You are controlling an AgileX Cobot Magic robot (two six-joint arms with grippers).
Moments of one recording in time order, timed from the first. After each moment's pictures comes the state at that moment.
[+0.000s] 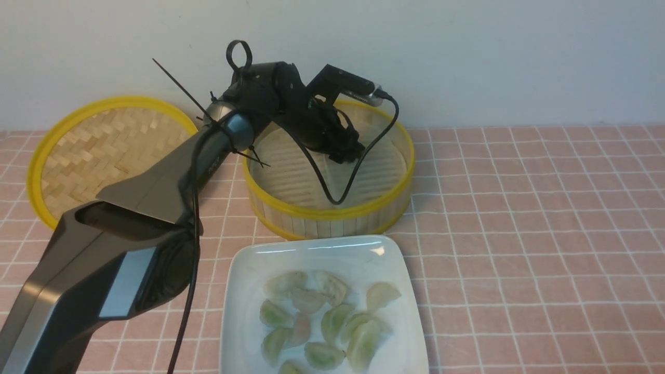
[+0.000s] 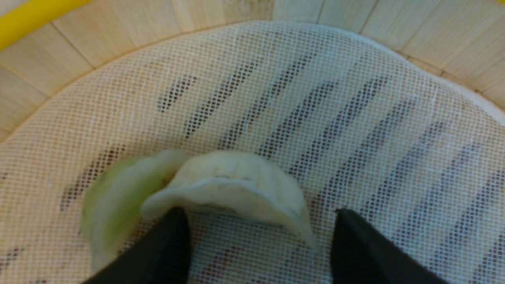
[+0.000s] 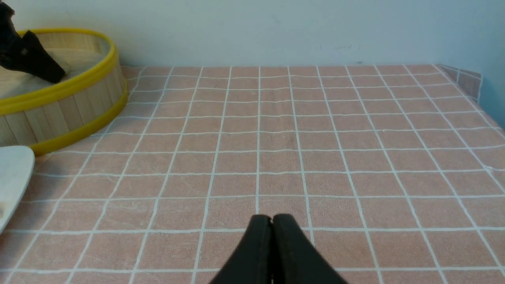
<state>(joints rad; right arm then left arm) 0.01 -0.02 0.02 -0.03 0.40 0.09 -0.35 2.68 -2.54 -0.30 0.86 0.40</state>
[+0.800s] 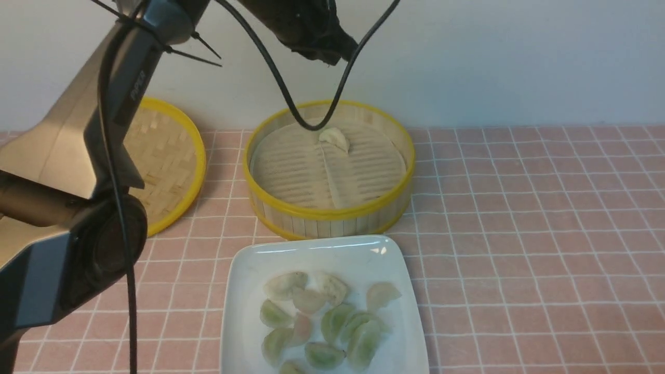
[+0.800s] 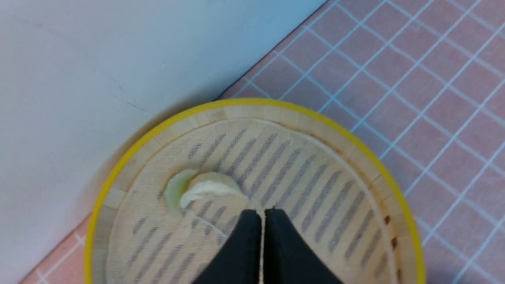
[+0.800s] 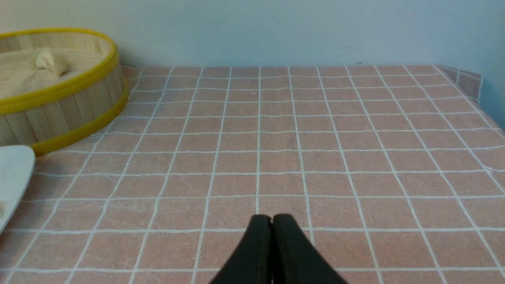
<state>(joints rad) 0.01 -0.02 0.02 -0.03 0.40 0.08 -0.35 2.40 -2.69 -0.25 1.25 0.47</state>
